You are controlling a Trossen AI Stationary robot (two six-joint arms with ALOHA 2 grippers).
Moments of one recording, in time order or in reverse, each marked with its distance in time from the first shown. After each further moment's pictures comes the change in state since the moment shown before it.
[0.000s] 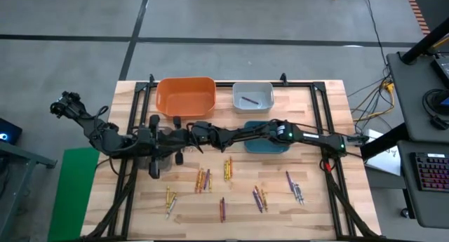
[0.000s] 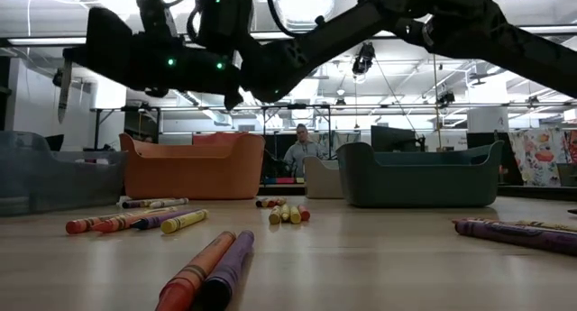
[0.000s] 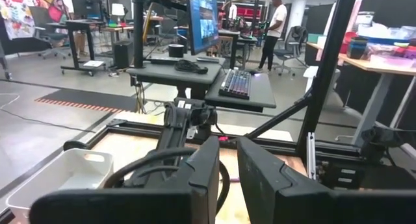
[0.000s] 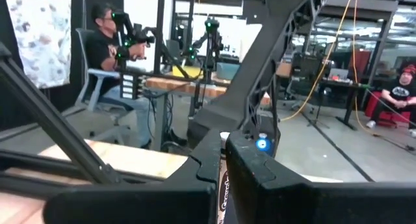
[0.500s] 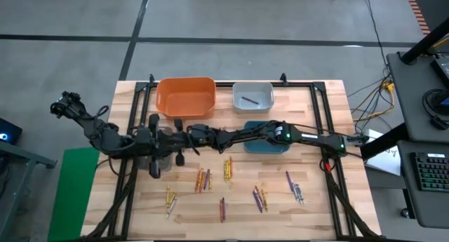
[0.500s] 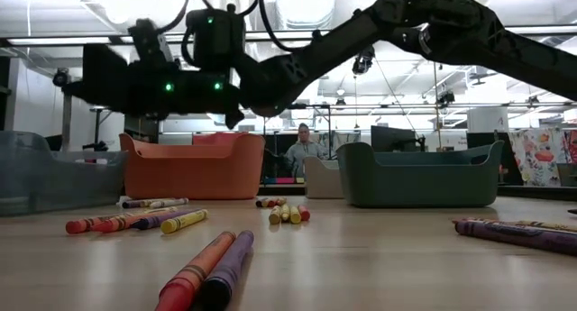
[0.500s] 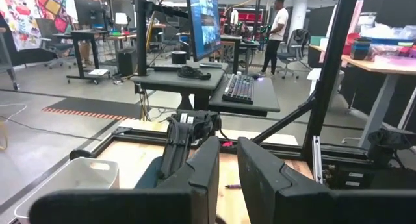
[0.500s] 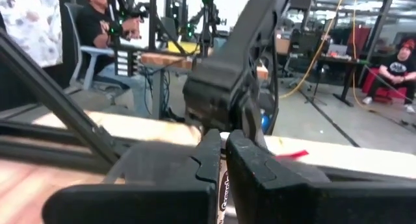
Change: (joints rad) left arm 0.001 0.005 0.000 0.033 -0.008 0.054; right arm 0.000 0.041 -0.001 -0.052 0.026 0.000
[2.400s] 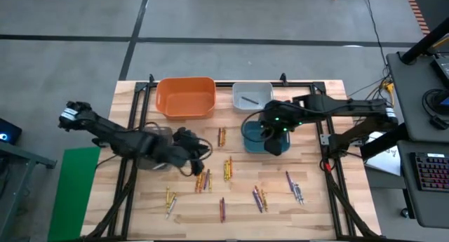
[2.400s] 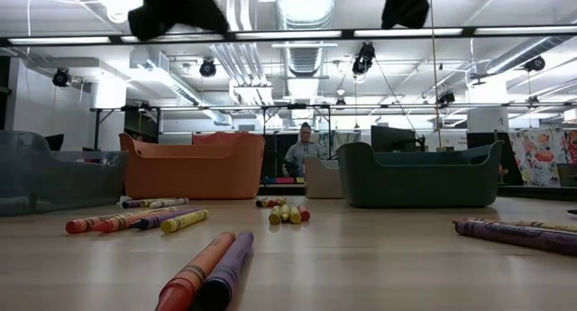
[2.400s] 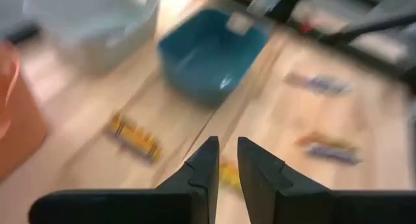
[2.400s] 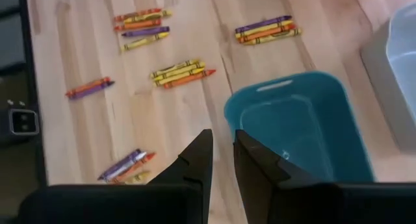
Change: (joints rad) left arm 0.273 0.387 -0.001 -0.326 0.189 -0.626; right arm 0.019 -1.303 -0.733 -1.644 0.066 0.418
